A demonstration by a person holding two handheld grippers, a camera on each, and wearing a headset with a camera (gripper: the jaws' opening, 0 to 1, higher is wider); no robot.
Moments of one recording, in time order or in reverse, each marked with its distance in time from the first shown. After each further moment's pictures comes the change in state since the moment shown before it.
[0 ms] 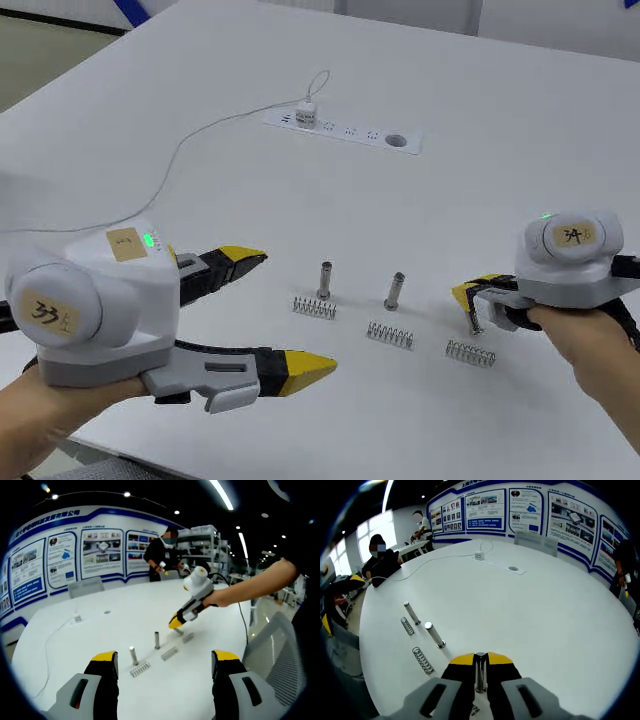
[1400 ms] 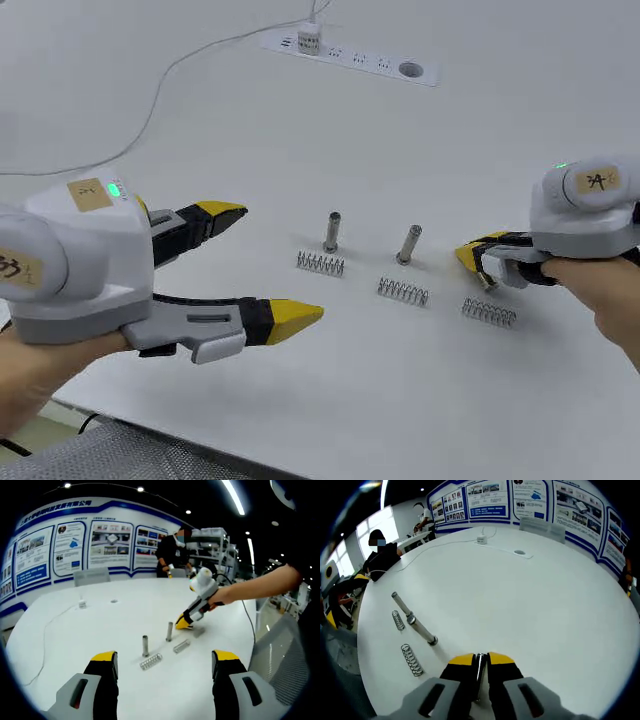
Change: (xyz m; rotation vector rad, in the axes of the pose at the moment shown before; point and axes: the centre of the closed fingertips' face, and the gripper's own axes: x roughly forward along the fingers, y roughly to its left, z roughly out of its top) left arm 0.009 0.035 -0.026 -0.090 0.012 0.021; right arm 0.039 -0.002 -0.016 0.016 0.111 0.060
